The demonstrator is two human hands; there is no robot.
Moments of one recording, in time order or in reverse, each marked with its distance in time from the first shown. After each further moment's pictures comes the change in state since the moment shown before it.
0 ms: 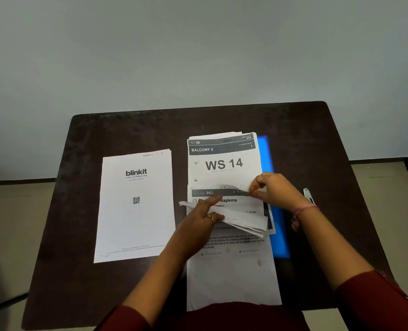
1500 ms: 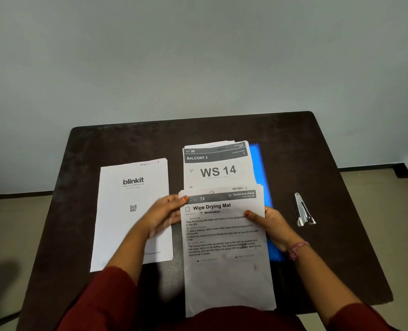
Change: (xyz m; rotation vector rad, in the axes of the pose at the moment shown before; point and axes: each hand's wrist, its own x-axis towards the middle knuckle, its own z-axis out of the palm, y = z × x) left_hand 0.021 -0.055 -0.055 -1.113 -0.087 -0.608; right_hand -0.060 0.003 0.062 1.363 0.019 0.258
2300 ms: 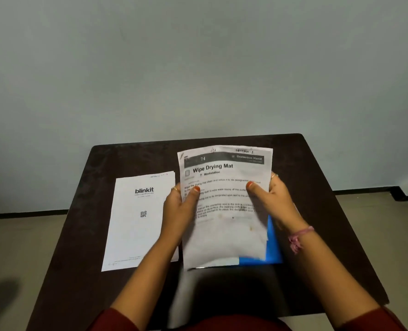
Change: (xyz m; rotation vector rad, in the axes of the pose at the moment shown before) left_hand -0.096 0.025 0.080 0.170 0.409 0.613; right_hand -0.057 -0.093 0.063 -0.243 0.190 -0.503
